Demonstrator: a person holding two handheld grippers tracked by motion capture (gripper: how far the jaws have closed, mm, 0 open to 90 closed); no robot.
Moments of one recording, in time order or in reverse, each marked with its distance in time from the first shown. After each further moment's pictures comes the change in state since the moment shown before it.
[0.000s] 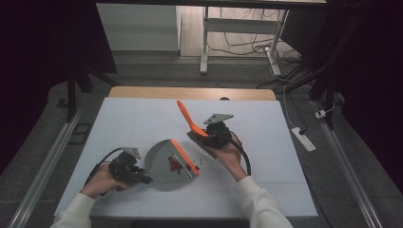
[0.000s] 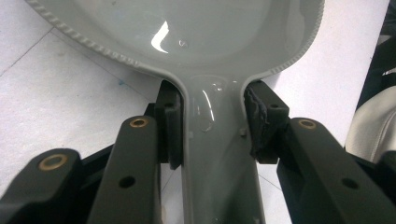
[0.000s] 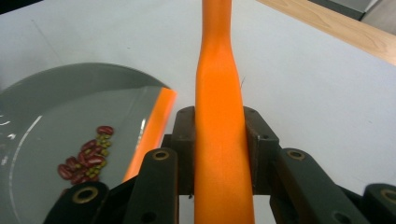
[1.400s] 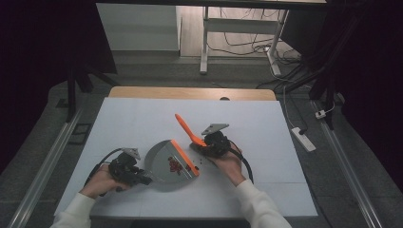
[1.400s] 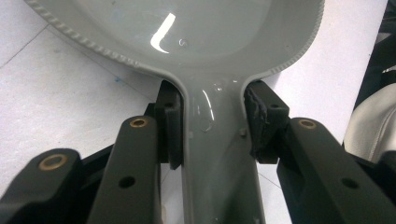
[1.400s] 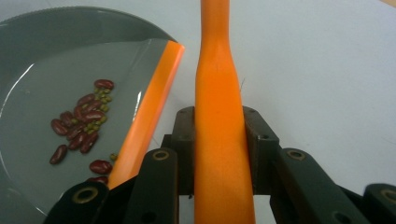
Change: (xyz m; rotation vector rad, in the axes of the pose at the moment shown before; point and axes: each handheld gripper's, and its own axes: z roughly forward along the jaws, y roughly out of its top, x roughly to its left) left arm -0.001 -0.001 0.000 0.008 0.000 0.009; right arm 0.017 -0.023 0.008 0.098 -0.005 -0.041
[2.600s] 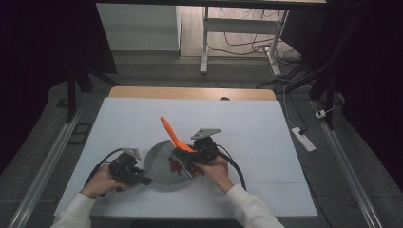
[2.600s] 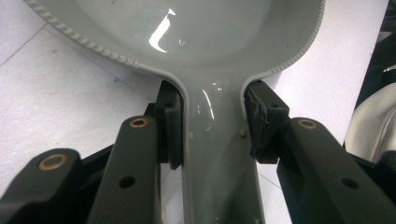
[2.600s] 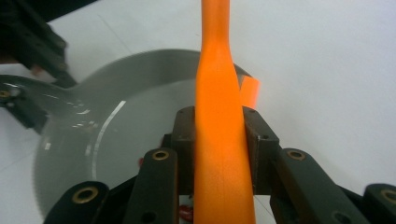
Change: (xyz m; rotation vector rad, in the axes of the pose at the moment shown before) left arm 0.000 0.000 0.001 0.006 0.002 0.006; right arm 0.036 0.007 0.010 -0.115 0.171 0.070
